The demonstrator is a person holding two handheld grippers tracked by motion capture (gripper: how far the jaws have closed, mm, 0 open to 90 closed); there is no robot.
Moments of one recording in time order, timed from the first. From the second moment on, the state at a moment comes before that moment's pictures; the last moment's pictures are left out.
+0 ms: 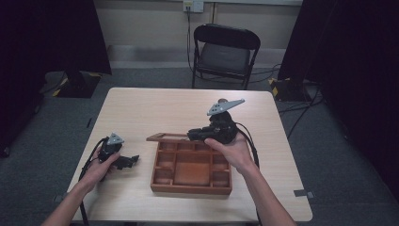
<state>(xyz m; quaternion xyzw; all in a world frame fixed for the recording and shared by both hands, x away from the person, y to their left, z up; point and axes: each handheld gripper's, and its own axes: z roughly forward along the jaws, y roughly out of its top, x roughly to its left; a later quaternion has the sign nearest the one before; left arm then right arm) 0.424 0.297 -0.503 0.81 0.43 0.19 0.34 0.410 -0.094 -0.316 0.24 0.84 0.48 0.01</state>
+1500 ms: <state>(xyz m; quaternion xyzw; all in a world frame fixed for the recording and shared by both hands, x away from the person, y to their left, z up) 0.424 0.298 -0.502 0.82 0.43 0.19 0.34 0.424 -0.096 -0.308 0.25 0.83 0.50 0.02</state>
